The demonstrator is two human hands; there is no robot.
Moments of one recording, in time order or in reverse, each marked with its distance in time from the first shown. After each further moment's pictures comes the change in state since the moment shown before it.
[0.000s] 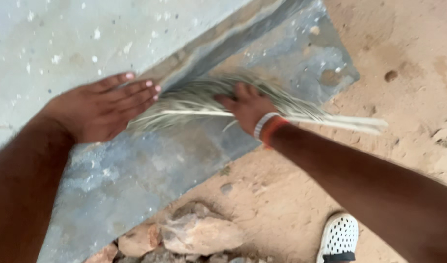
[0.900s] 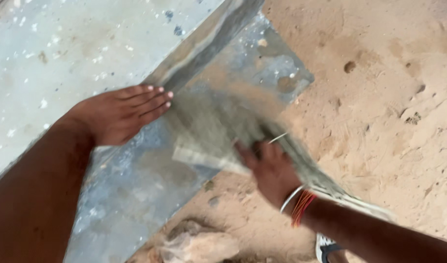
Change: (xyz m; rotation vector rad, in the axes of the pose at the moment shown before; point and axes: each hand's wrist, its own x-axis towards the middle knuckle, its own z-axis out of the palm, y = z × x) left_hand 0.132 -0.058 -0.022 -0.481 0.518 0.218; right_hand -0.151 0.023 -0.020 0.090 -0.017 0.260
